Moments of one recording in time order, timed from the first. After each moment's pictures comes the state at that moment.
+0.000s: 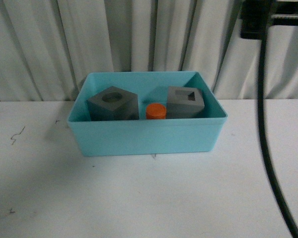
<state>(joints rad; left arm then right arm) 0.00 0.01 0.01 0.00 0.00 -0.02 0.24 1.63 1.00 0.32 0.26 0.13</state>
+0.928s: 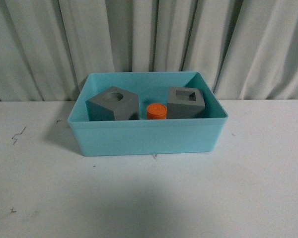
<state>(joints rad) 0.00 0.01 0.01 0.00 0.00 -0.02 0.00 0.45 0.10 0.36 0.00 0.01</state>
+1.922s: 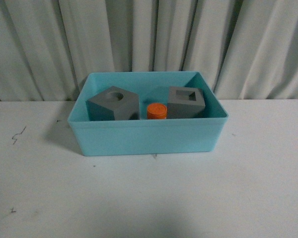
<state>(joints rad) 0.00 0.01 0.01 0.00 0.00 -0.02 0.00 0.04 0.01 -0.01 0.00 0.01</state>
